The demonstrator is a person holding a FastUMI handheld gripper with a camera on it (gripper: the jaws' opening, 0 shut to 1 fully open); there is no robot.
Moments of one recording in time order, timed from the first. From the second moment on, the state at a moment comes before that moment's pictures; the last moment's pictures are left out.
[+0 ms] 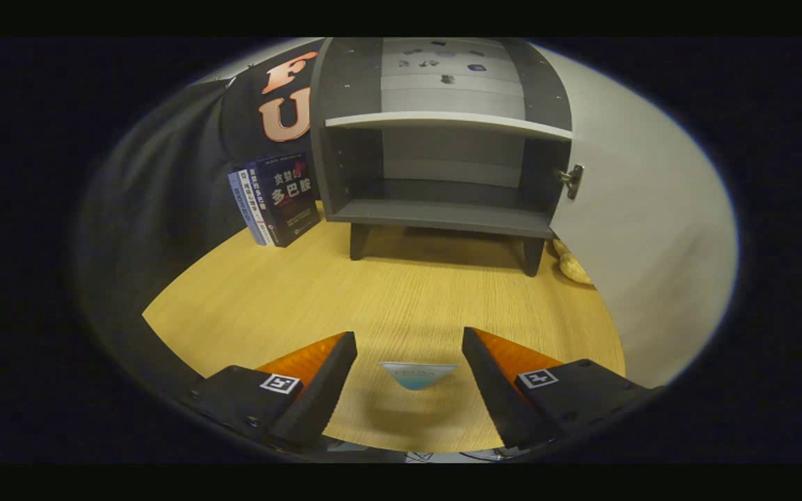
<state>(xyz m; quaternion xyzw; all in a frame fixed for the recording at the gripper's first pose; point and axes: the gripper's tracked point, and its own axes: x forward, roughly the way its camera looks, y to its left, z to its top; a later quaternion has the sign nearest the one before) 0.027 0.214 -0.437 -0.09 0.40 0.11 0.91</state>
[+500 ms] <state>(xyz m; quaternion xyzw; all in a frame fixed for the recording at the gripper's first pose) 0.010 0.208 -0.473 -0.05 0.44 0.11 0.89</state>
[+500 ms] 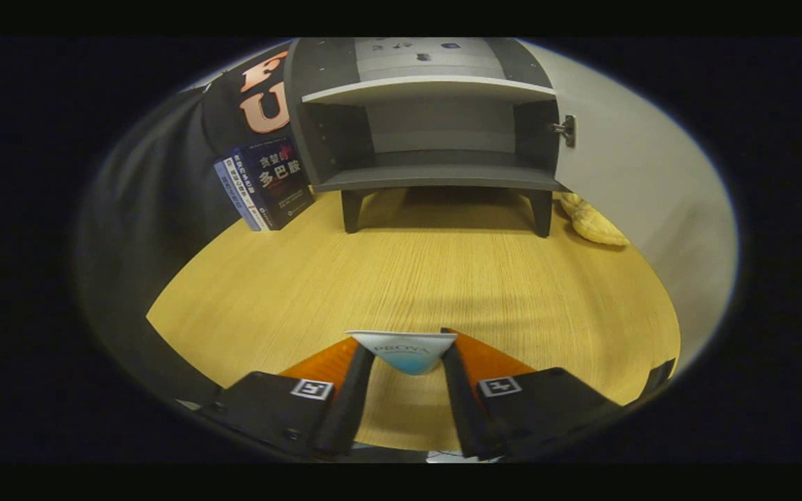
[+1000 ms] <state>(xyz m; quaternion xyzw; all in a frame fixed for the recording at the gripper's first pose) 0.082 0.258 -0.324 -0.01 0.31 0.15 0.94</state>
